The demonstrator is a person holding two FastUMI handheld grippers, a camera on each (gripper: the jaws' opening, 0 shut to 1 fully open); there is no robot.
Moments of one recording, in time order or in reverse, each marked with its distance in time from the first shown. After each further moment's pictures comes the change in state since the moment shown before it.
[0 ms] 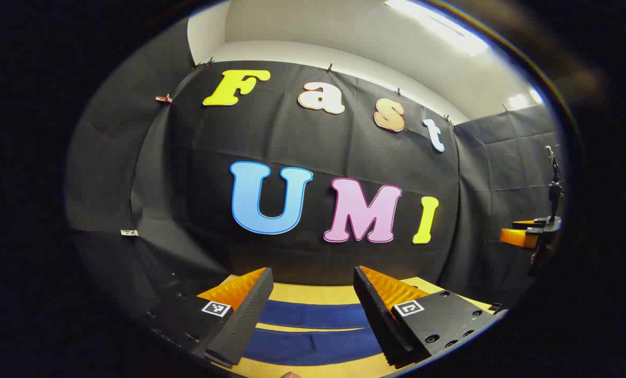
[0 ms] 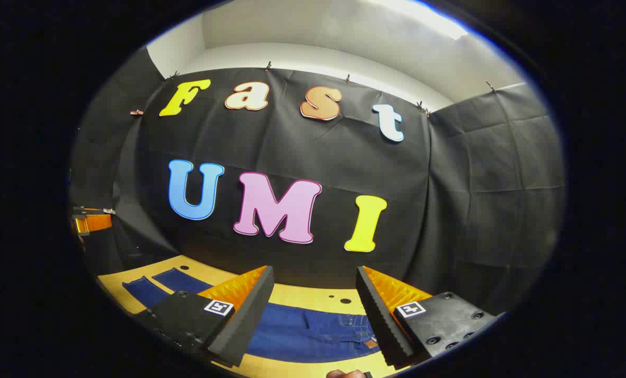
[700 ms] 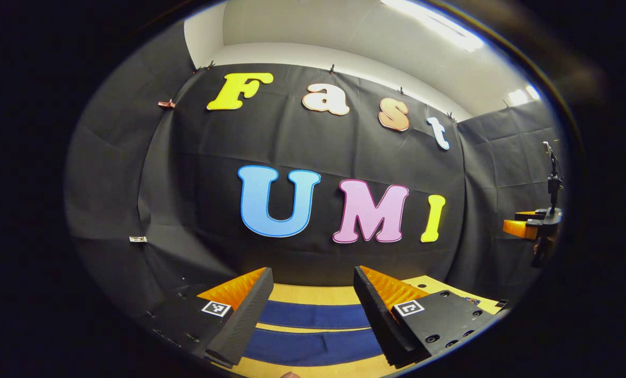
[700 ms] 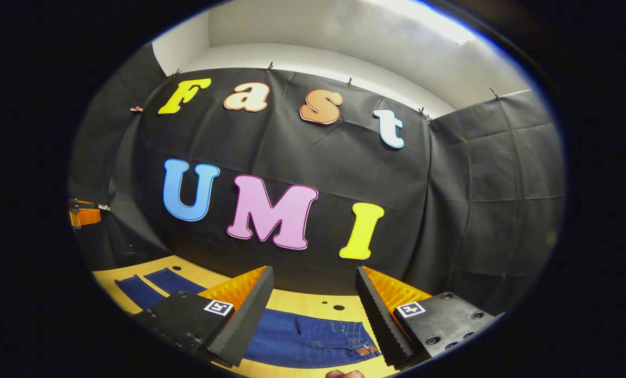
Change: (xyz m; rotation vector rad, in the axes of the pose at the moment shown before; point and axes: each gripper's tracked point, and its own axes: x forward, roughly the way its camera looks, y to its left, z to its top) left arm 0.002 0.010 0.008 0.031 0.006 0.018; right arm 0.016 -0.006 0.004 -0.027 -0.008 0.001
